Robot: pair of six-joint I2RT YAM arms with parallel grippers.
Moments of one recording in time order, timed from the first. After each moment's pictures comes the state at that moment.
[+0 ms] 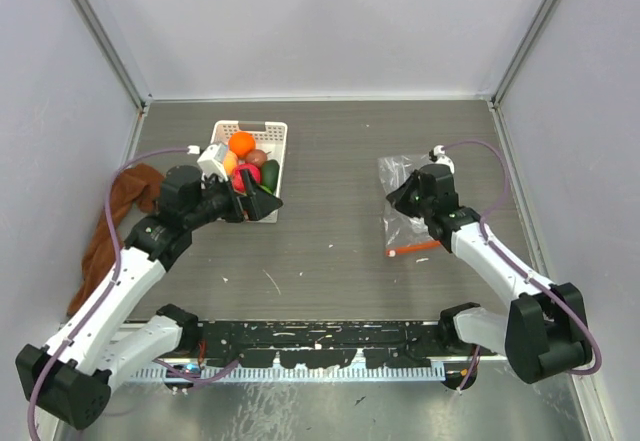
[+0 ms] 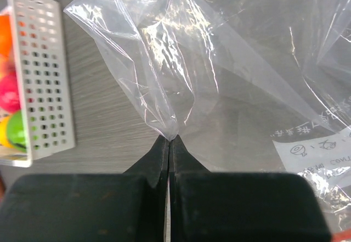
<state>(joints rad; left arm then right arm) -0.39 0.89 0.83 -0.34 0.34 -0.57 0.25 1.16 0.67 -0.13 -0.02 0.71</state>
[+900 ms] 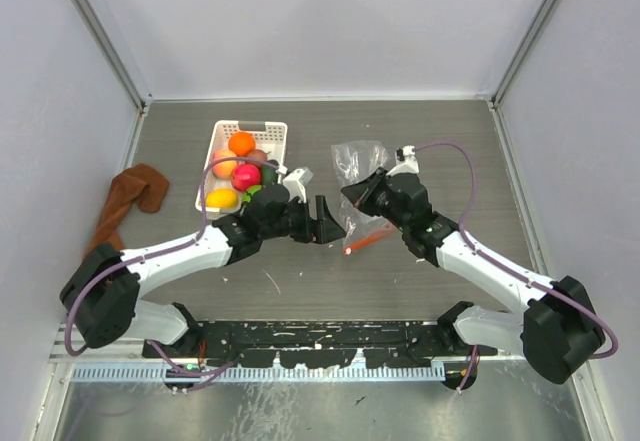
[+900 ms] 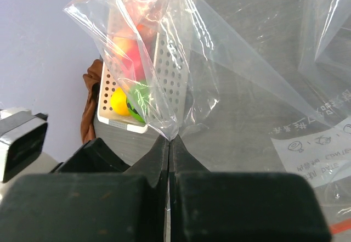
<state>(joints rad) -0.82 1.34 0.77 0.12 0.23 -0.74 0.60 1.14 0.67 0.15 0.05 0.95</state>
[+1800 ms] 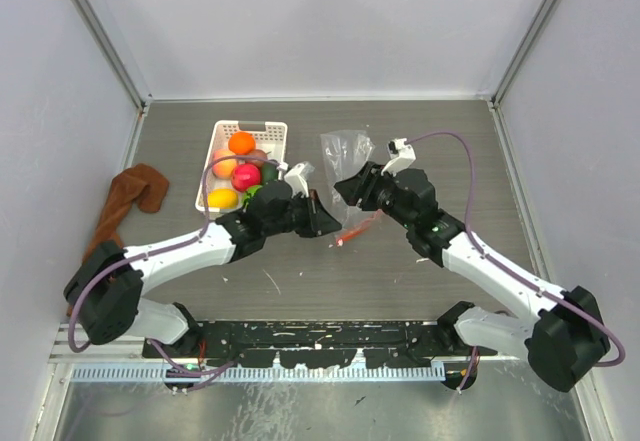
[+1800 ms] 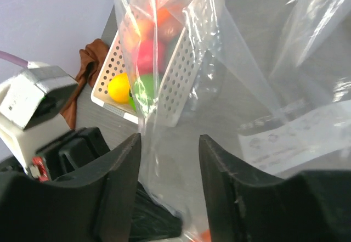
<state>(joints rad) -0.84 1.41 0.80 0.19 0.21 -0.82 0.61 1.11 0.71 0.15 -0.03 0.72</state>
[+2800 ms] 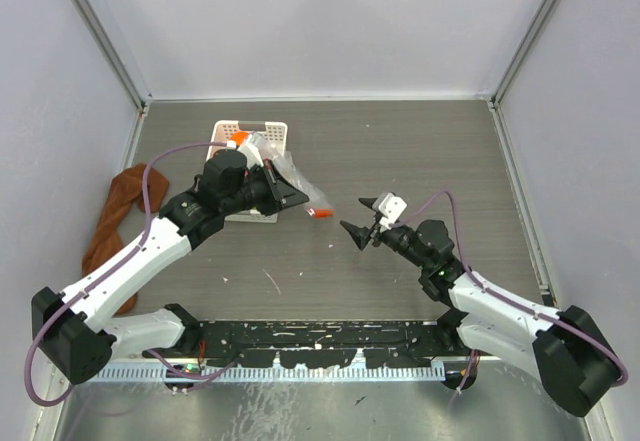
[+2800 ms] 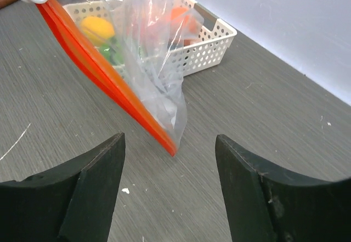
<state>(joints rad) -0.65 1.14 1.01 -0.31 0.24 -0.97 0.62 0.90 0.25 0.68 -0.25 -0.16</state>
